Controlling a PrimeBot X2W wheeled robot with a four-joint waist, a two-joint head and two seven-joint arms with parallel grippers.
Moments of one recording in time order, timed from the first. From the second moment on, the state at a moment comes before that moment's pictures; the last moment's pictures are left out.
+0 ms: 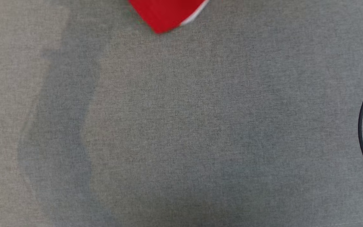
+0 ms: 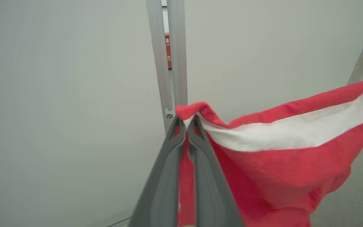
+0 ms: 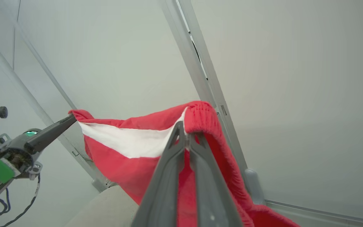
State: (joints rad) left arm -1.55 0.45 -0.63 0.53 -0.83 -0.13 0.12; right arm -1.41 -0.50 0.59 0.34 1.18 0.13 0.01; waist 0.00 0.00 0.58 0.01
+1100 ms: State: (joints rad) left arm -1.20 0.69 -1.25 0.40 -1.22 -0.13 0.33; right arm -1.03 -0.66 1.17 0.30 1.50 0.13 -0.06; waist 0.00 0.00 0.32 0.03
